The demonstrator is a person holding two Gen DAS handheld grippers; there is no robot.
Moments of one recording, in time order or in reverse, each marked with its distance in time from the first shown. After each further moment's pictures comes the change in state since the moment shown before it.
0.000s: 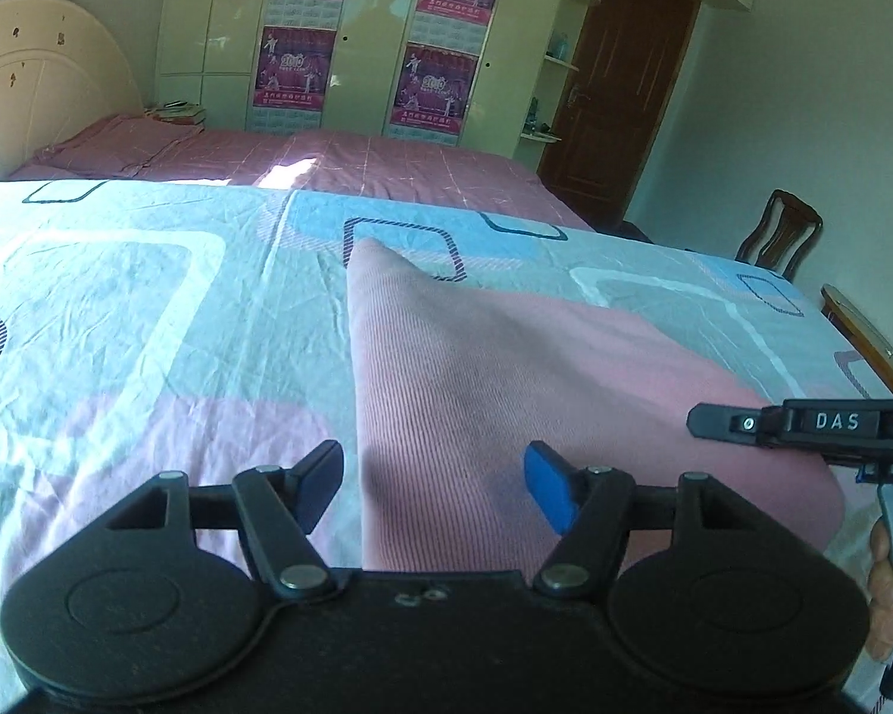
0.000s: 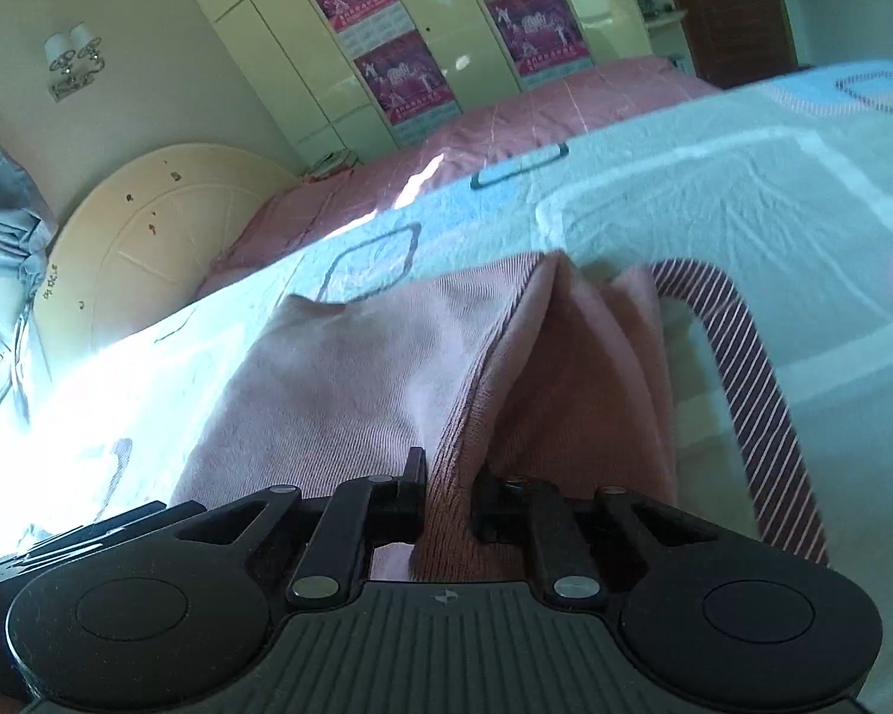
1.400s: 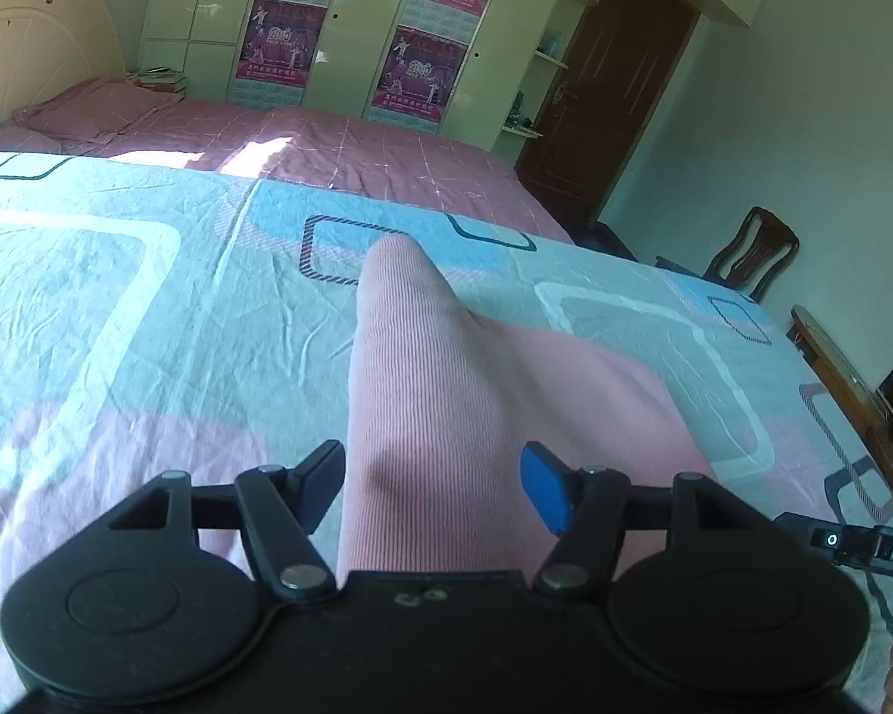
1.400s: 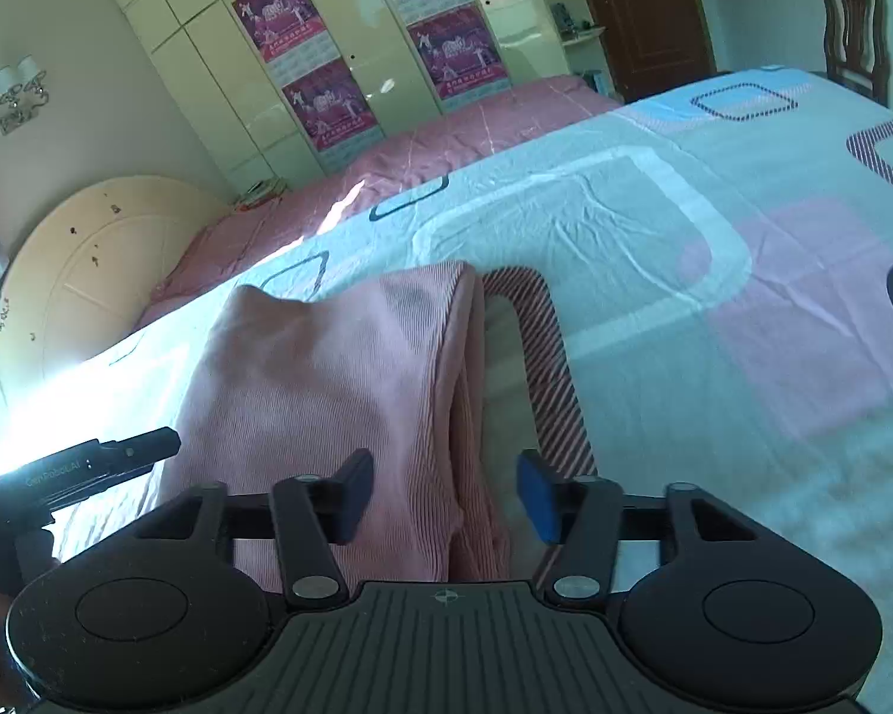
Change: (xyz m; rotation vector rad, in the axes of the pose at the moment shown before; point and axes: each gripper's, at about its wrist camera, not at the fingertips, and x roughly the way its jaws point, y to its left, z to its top) left arm 0.006 0.000 0.026 -0.091 0.041 -0.075; right arm -0.074 -0.027 -0.011 0.106 -0.010 -0.118
